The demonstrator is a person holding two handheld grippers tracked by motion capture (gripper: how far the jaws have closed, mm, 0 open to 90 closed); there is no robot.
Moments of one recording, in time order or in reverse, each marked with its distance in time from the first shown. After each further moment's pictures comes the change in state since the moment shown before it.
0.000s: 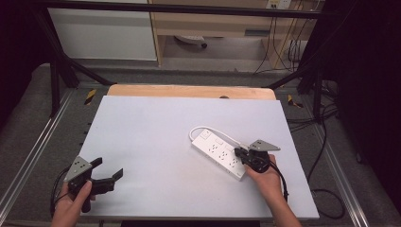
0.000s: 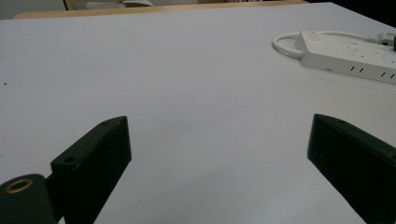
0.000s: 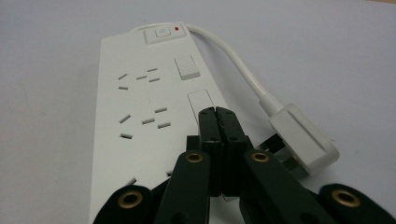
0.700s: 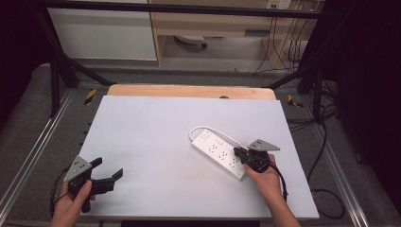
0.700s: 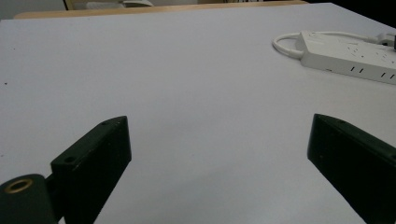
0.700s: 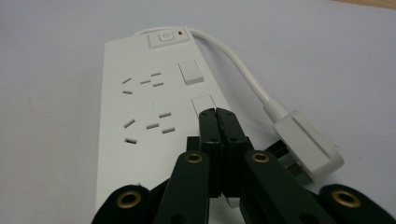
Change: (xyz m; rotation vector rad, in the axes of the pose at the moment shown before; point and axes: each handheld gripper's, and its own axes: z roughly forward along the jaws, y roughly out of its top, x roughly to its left) left arm 0.000 0.000 0.000 0.000 -0.003 -0.002; right arm 0.000 0.001 -0.001 -0.020 0.010 0.019
